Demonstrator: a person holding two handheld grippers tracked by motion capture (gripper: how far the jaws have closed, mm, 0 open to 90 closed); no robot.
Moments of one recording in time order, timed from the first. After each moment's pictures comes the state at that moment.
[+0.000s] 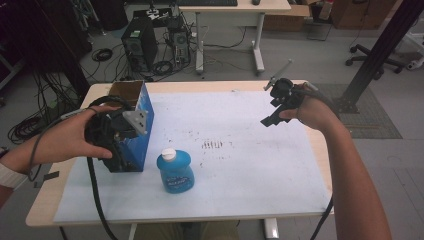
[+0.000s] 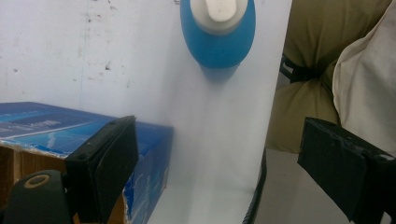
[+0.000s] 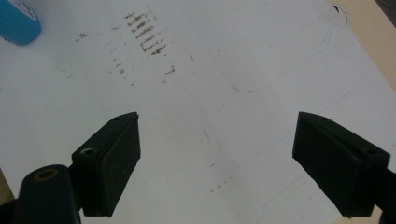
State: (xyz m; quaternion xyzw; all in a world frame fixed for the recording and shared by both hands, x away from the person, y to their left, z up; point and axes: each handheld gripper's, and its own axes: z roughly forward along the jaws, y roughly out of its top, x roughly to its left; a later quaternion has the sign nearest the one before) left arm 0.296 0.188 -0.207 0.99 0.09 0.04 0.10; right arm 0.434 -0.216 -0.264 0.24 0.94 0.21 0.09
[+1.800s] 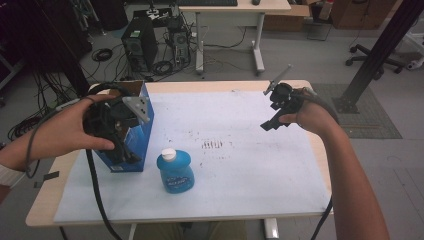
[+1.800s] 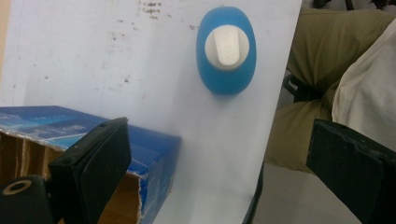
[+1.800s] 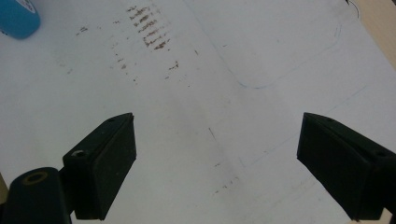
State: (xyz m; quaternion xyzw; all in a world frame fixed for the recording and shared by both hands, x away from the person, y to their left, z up) left arm 0.293 0.175 -0.174 0.98 0.12 0.07 0.12; right arm 0.431 -0.215 -0.276 0.23 0.95 0.21 0.08
